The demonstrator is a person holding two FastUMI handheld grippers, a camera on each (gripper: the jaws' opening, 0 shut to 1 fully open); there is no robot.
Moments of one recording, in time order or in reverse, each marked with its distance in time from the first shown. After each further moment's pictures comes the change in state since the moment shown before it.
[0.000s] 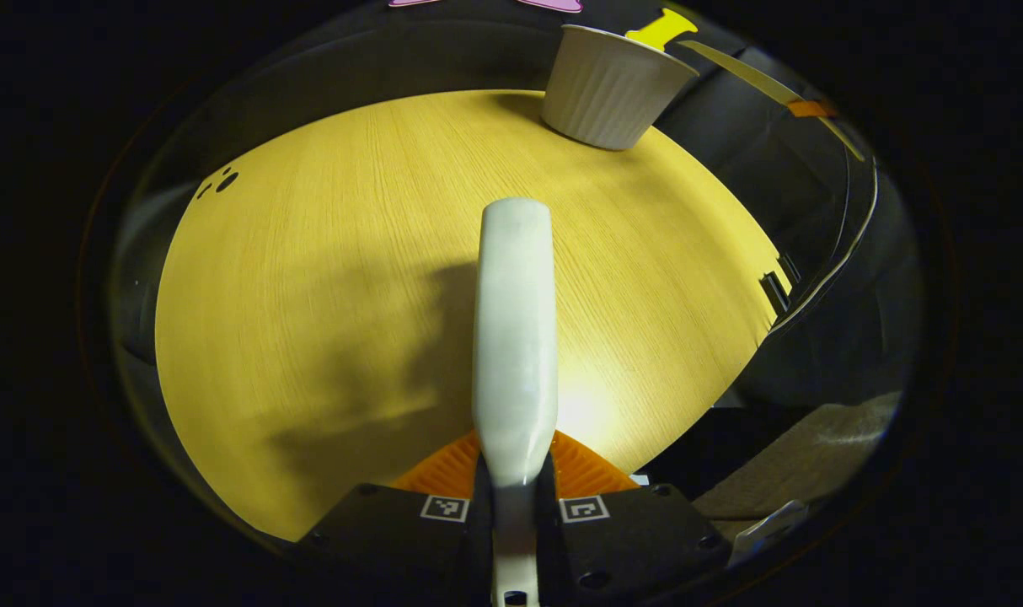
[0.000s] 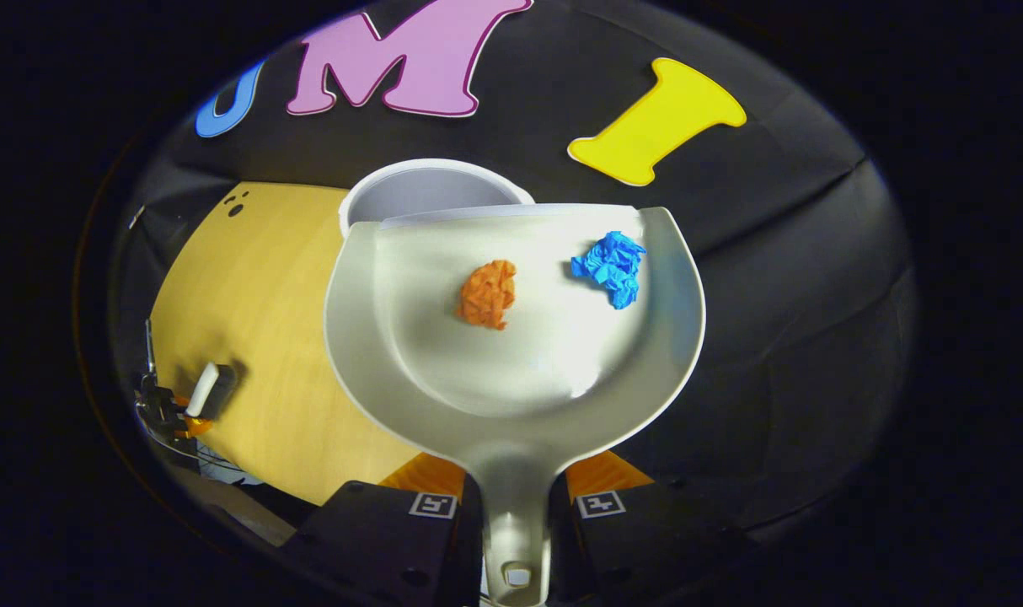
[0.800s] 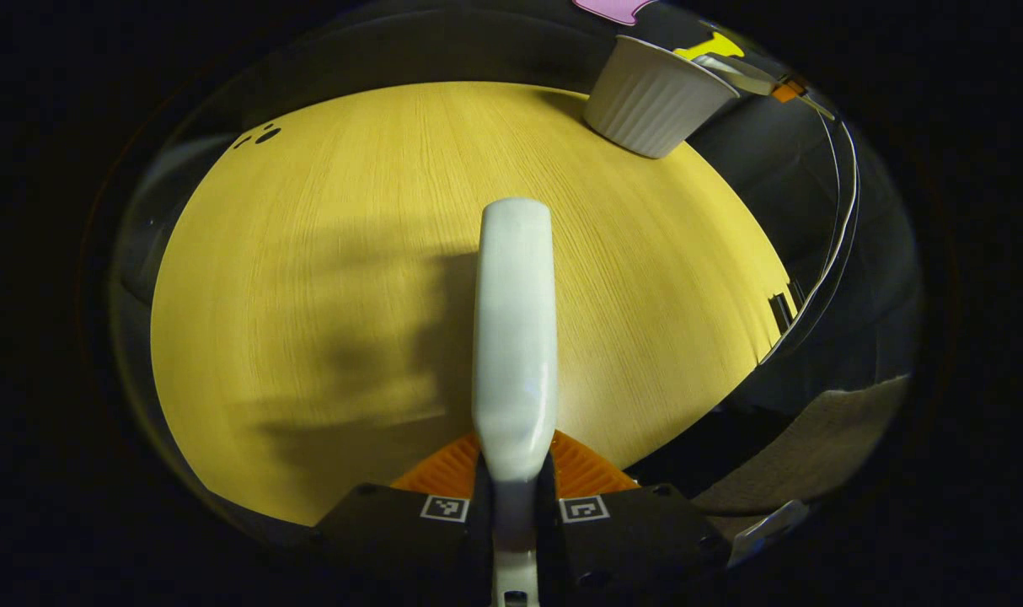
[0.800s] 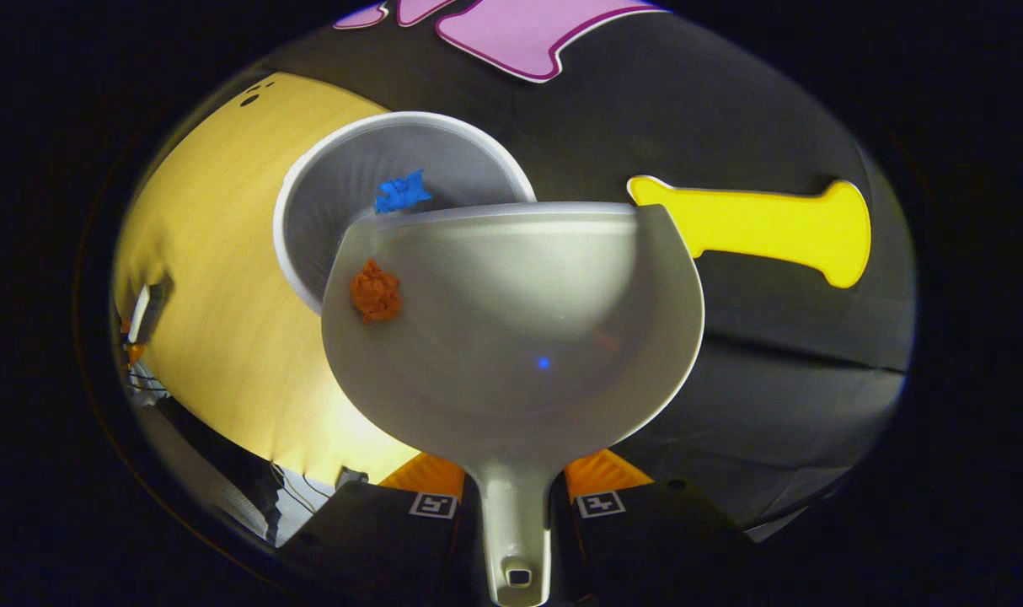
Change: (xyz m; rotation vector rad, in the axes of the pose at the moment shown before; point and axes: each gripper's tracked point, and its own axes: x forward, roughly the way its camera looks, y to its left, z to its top) left arm 0.002 0.008 -0.027 -0.147 -0.010 0.006; right arm -0.029 -0.062 0.027 -0.459 0.278 -0.120
